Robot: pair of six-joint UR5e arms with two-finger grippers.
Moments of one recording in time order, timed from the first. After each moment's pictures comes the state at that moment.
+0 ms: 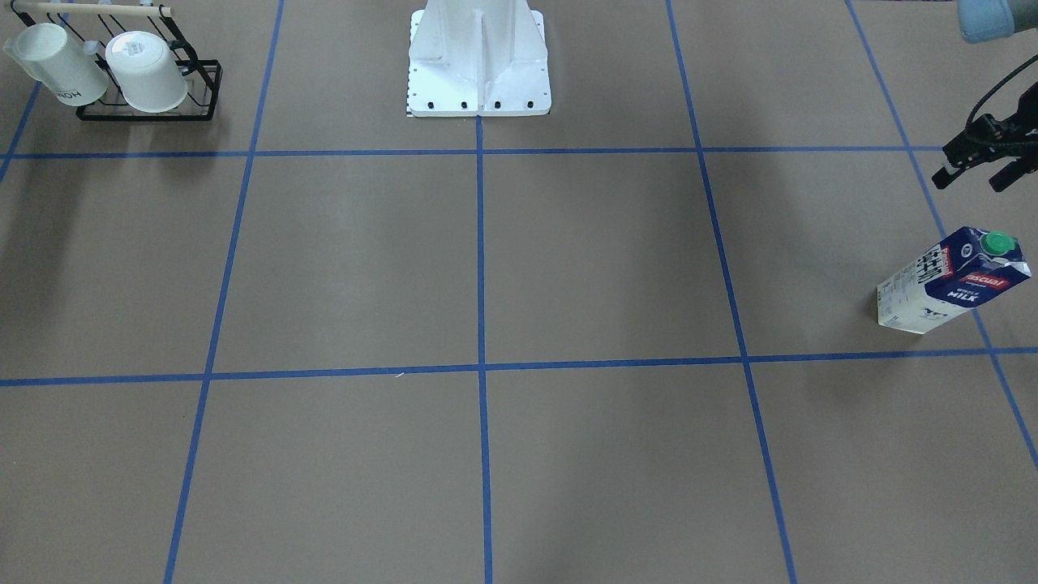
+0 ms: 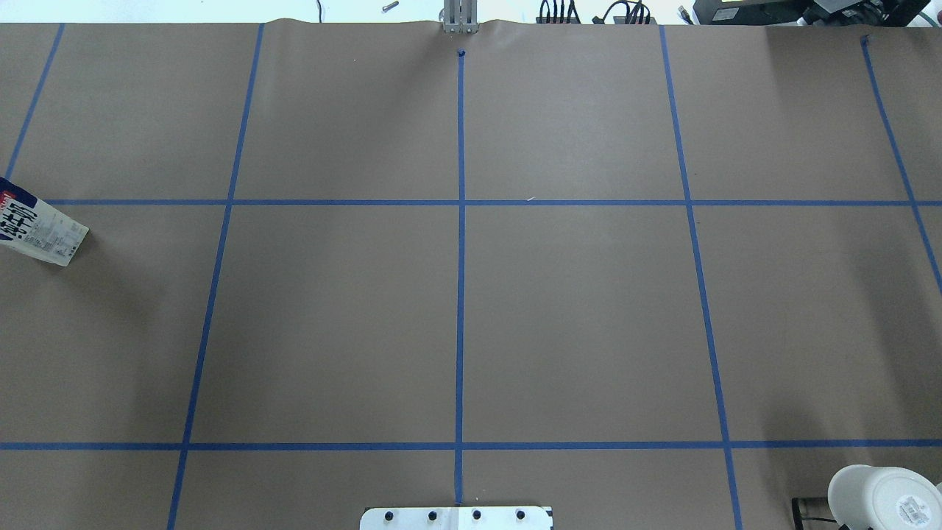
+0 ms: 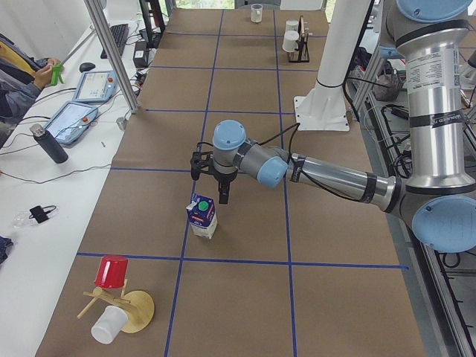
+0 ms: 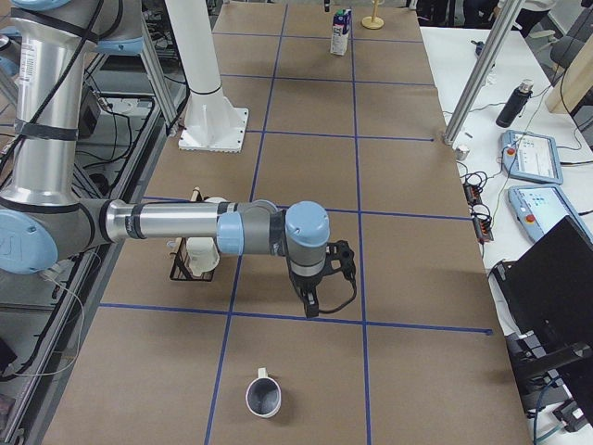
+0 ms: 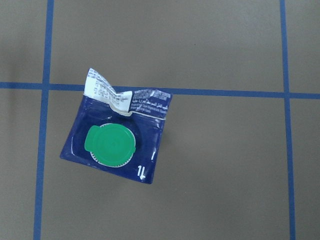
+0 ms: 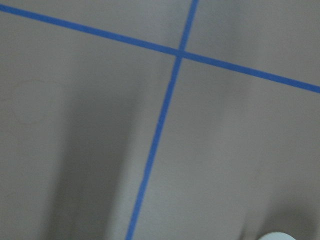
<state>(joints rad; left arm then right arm) -1.31 -1.41 -1.96 -1.87 -2.40 -0.61 1.63 -1.76 1.75 -1.60 2.33 -0.32</state>
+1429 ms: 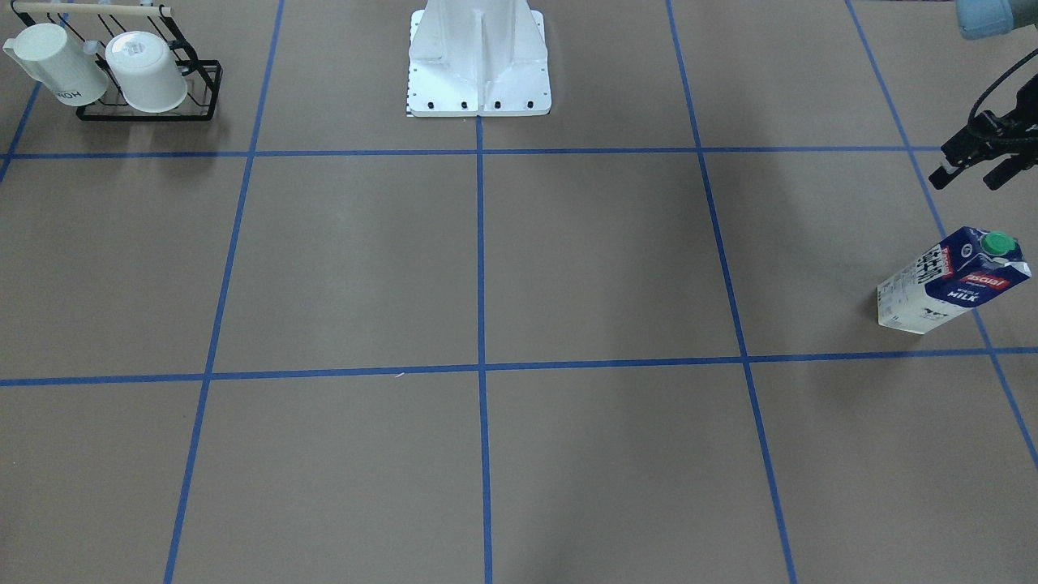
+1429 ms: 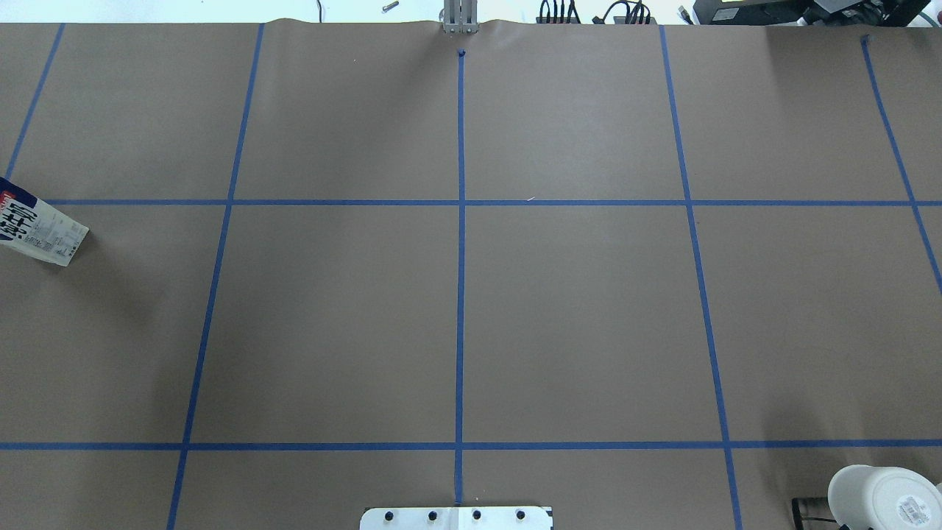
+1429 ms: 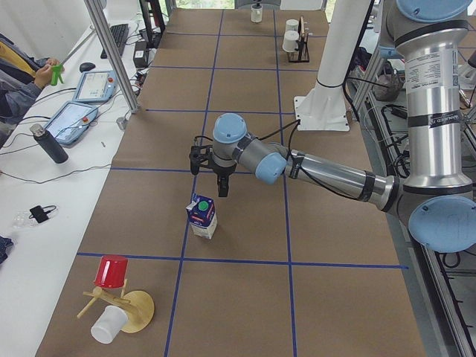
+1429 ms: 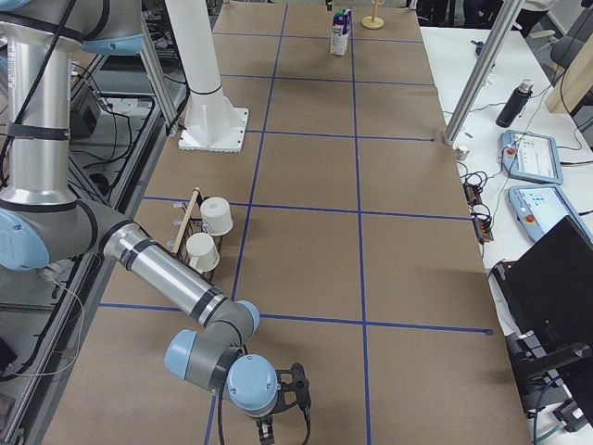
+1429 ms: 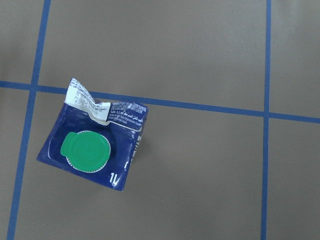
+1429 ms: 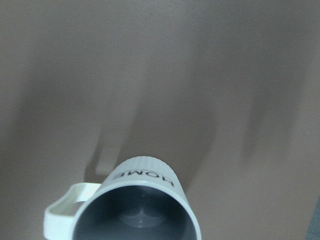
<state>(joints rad) -1.31 -1.43 -1.97 -1.89 -2.40 -0.70 1.83 -1.70 1.19 -1.29 2.28 -0.64</state>
